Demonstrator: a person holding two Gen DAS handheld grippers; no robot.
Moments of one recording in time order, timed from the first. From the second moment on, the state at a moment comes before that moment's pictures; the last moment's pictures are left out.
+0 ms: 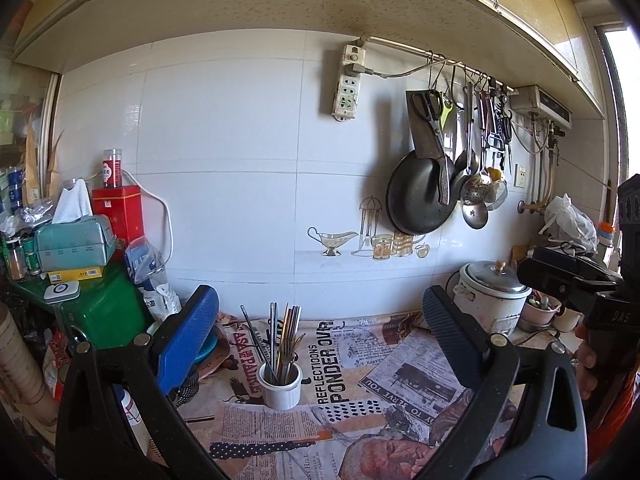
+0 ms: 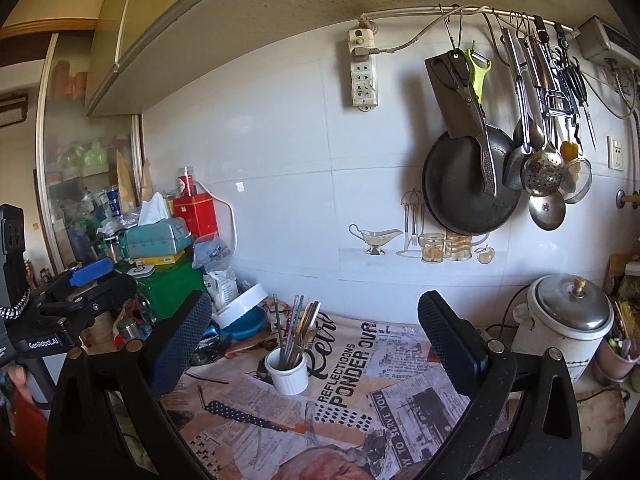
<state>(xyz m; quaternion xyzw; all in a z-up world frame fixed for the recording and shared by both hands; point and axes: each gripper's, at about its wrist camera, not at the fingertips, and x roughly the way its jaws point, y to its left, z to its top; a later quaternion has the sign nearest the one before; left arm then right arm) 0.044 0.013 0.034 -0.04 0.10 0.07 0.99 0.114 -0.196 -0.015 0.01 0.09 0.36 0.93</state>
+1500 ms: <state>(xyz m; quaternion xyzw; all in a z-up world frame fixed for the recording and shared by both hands) 0.044 0.015 0.033 -0.04 0.10 0.06 0.99 0.111 -0.186 -0.017 0.01 0.10 0.34 0.93</state>
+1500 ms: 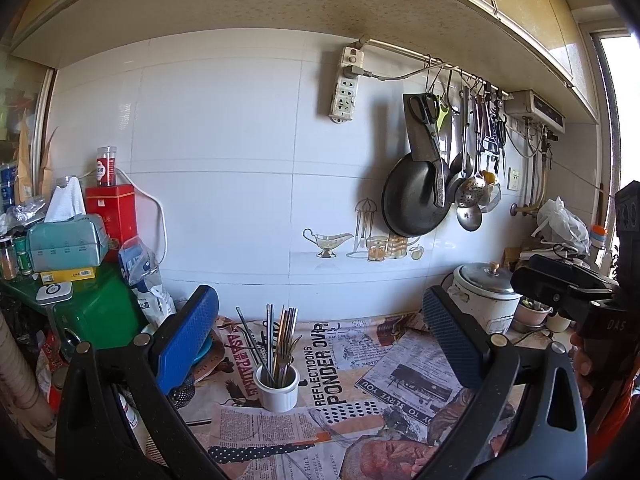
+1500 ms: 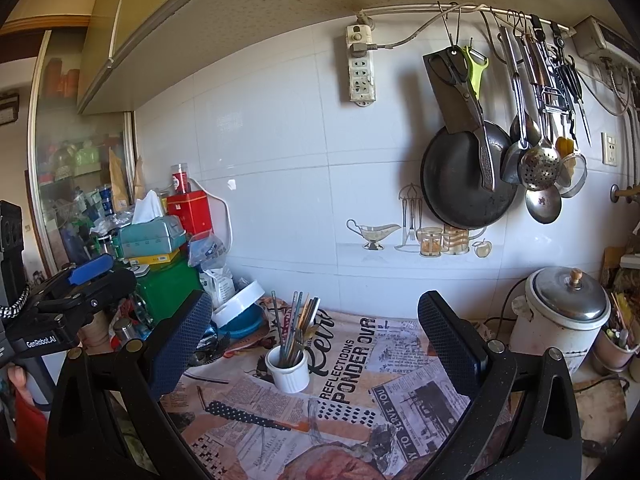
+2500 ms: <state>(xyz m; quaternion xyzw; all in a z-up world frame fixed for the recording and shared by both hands) 0.043 0.007 0.038 -0.04 0.09 0.05 0.99 0.103 -0.191 -0.013 0.02 0.08 0.34 0.94</state>
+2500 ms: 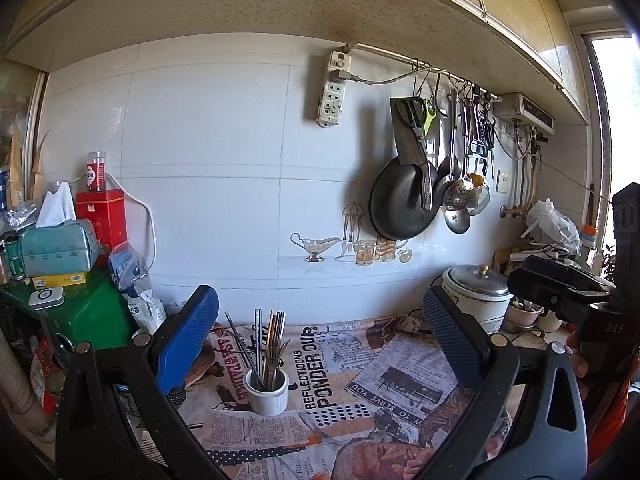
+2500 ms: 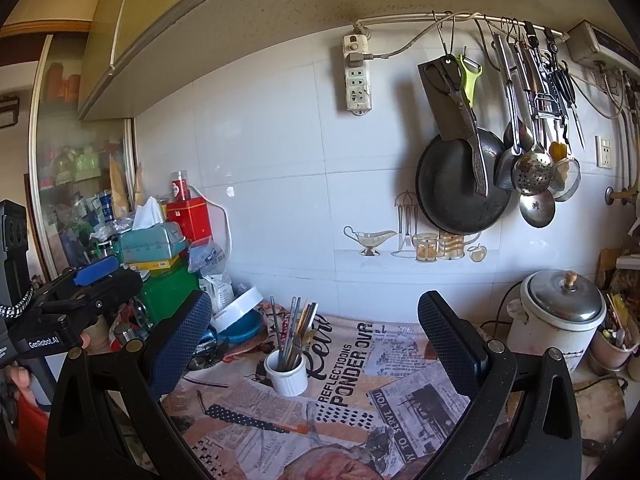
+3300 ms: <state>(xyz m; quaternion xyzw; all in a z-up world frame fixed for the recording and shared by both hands) 0.052 0.003 0.038 -0.04 0.09 0.03 0.99 0.108 -0.194 -0.013 0.03 0.08 0.33 0.94</state>
